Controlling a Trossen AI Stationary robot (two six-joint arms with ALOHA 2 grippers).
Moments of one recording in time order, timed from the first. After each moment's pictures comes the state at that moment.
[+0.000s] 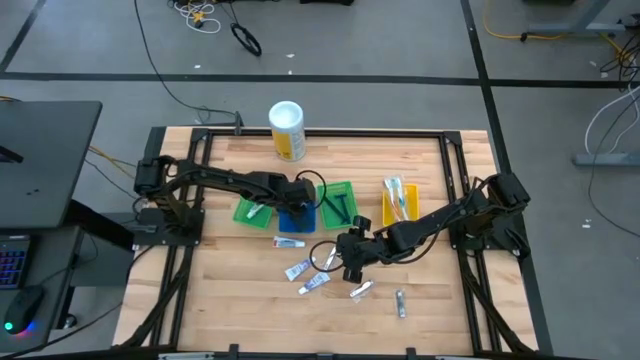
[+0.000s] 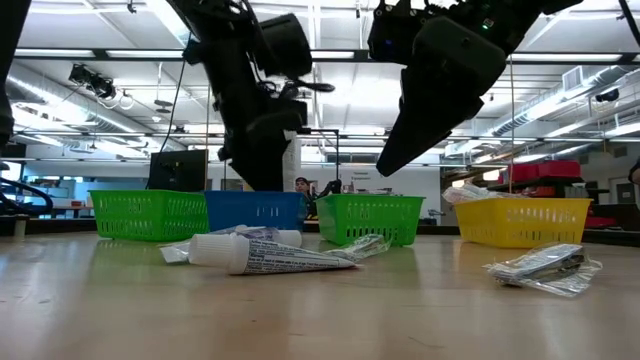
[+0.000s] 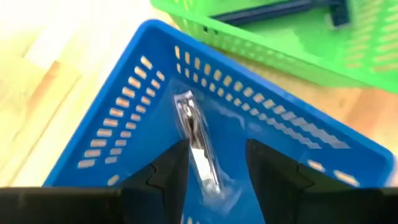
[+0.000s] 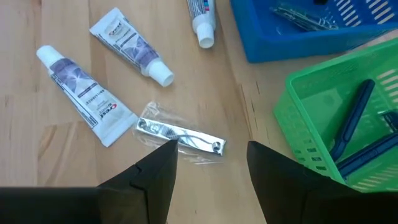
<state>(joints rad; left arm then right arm) 0.08 1.73 1.10 -0.51 -0.18 -0.41 0.35 1.74 1.09 -0.36 0.36 0.40</state>
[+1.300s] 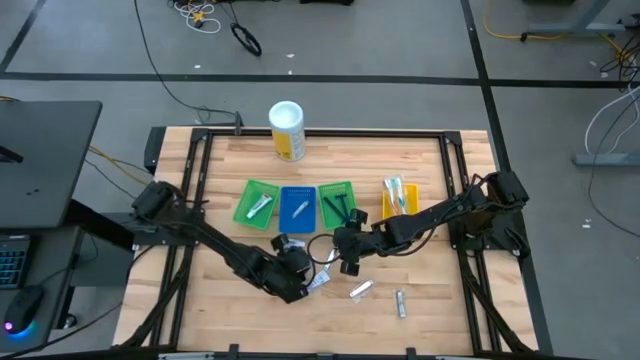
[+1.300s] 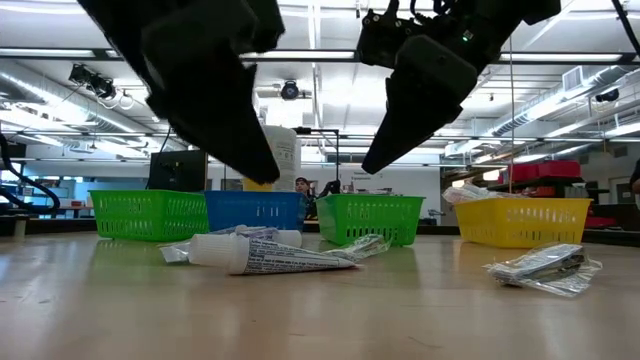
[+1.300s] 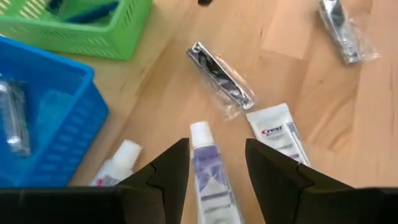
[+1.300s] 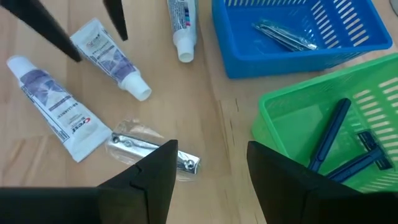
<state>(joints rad) -0.52 1.82 1.11 -0.33 -0.60 -0.74 0.29 1.74 1.09 -0.33 0.36 0.30</state>
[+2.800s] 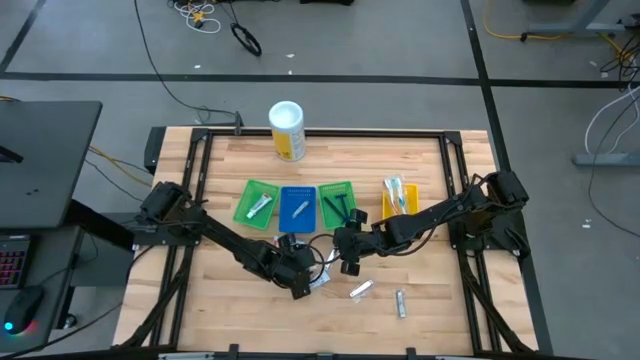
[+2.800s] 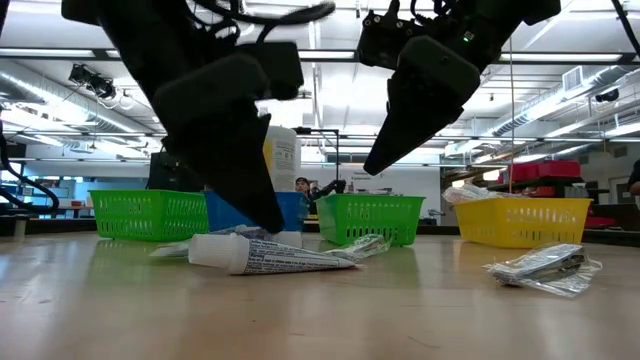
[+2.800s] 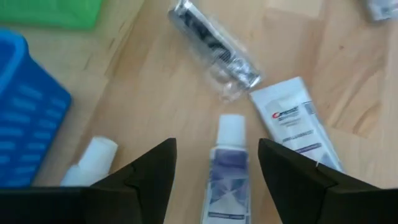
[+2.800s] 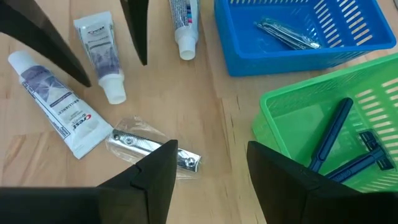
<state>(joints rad) -0.44 1.88 1.10 -0.27 -0.43 -0.65 0.29 1.74 1.09 -0.33 0.35 0.30</state>
